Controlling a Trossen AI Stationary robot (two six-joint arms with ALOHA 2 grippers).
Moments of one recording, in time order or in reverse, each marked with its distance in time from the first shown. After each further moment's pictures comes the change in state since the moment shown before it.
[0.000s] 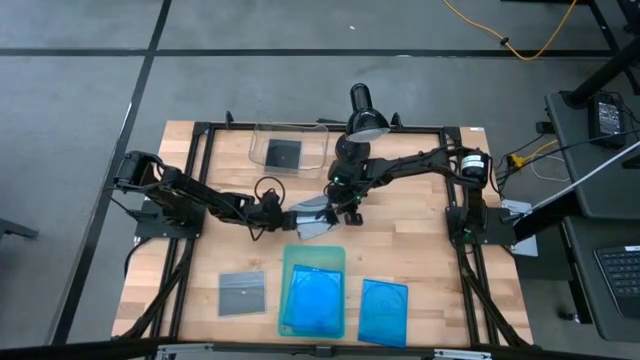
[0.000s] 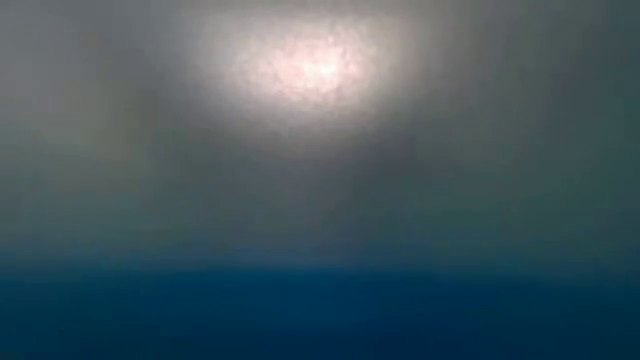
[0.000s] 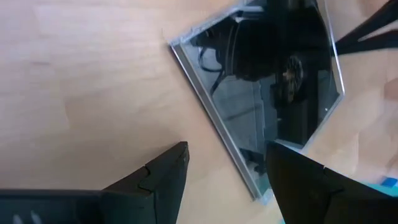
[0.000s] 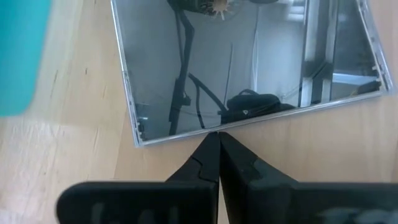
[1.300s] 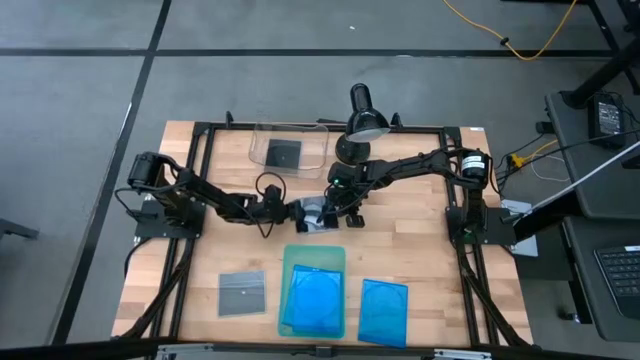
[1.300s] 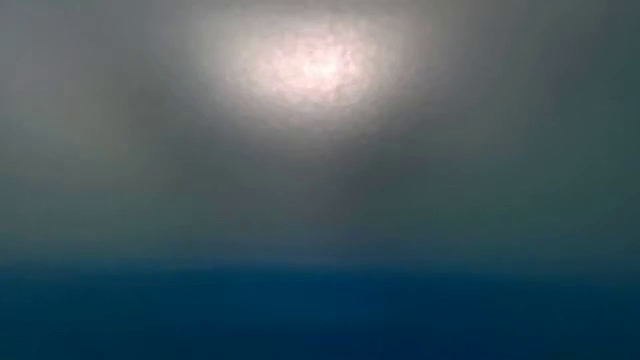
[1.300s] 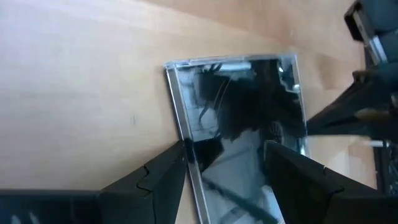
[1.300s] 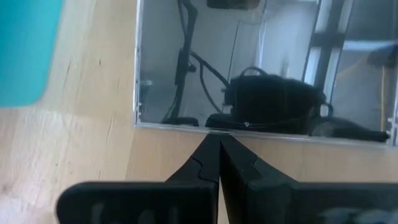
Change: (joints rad) left arm 0.038 0.115 -0.009 0.294 -0.158 0.005; right arm 0.012 -0.003 -0.003 0.002 -0.009 -0.004
